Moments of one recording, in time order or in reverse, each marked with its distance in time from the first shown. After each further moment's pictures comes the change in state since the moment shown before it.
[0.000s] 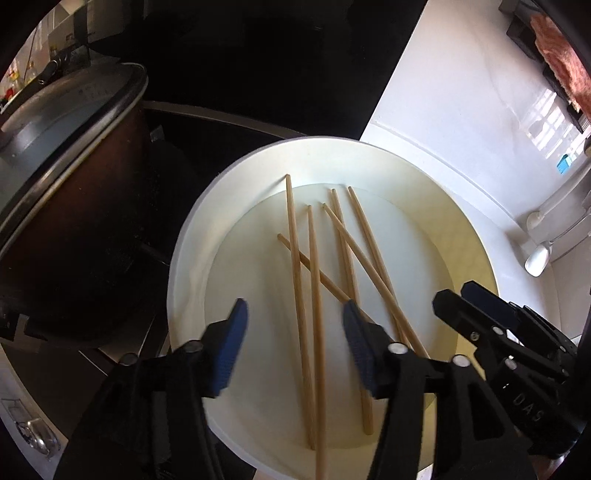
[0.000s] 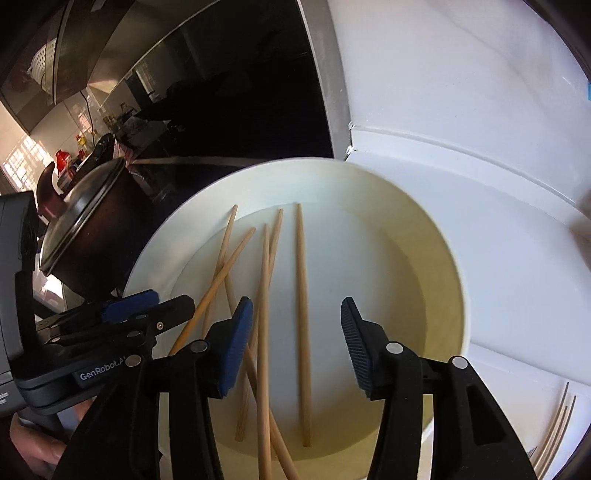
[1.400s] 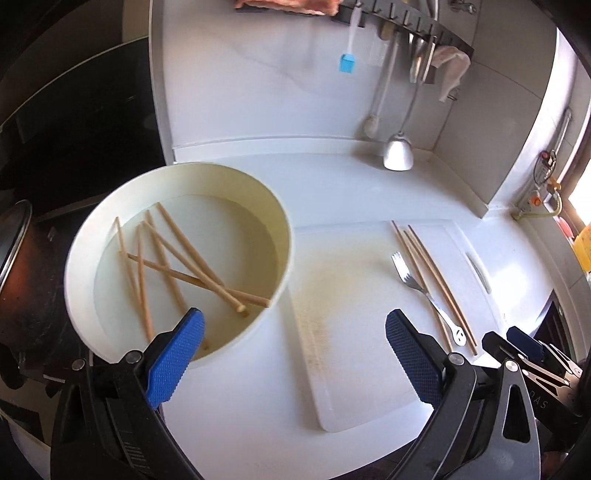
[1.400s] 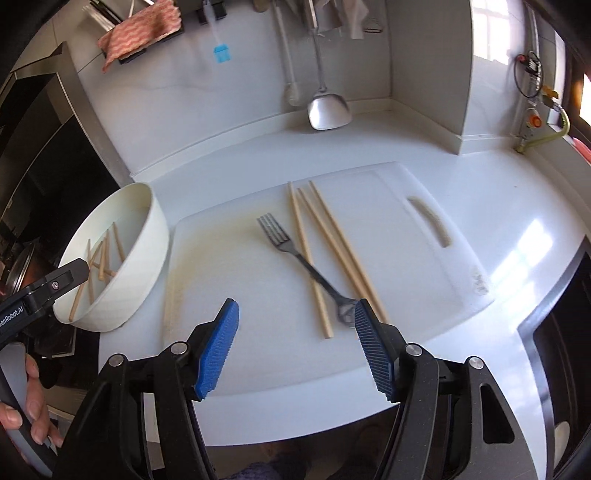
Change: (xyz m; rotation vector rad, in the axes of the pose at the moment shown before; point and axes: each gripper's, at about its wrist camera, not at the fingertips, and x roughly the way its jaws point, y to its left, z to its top) left arm -0.090 -0.145 -0.114 0.526 -0.067 -0.257; right arm -0.207 -0.073 -0.244 0.589 -0.184 -0.506
